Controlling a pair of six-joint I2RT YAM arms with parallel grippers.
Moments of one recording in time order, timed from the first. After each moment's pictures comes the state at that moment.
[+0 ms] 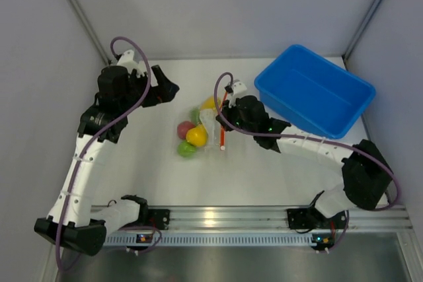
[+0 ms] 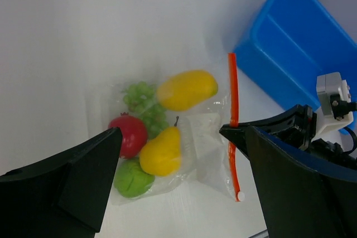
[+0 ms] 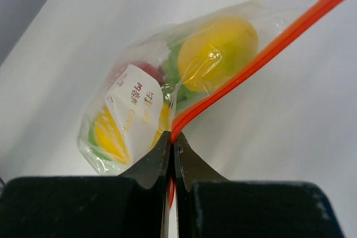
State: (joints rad) left arm -0.24 1.06 1.33 -0.66 0.13 -0.43; right arm 0.83 1.50 0.94 0.19 0.07 0.40
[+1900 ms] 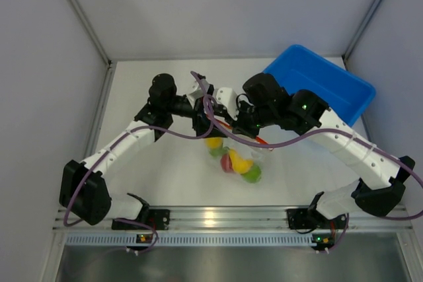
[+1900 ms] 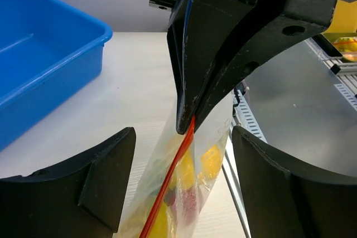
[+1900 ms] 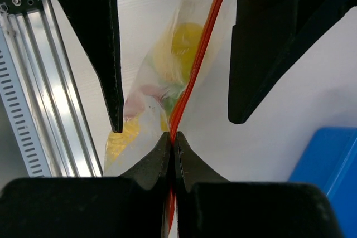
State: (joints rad) left arm -0.51 1.35 1.05 0.29 1.32 -0.13; right arm 0.93 1.39 1.67 -1.07 -0.19 -0.37
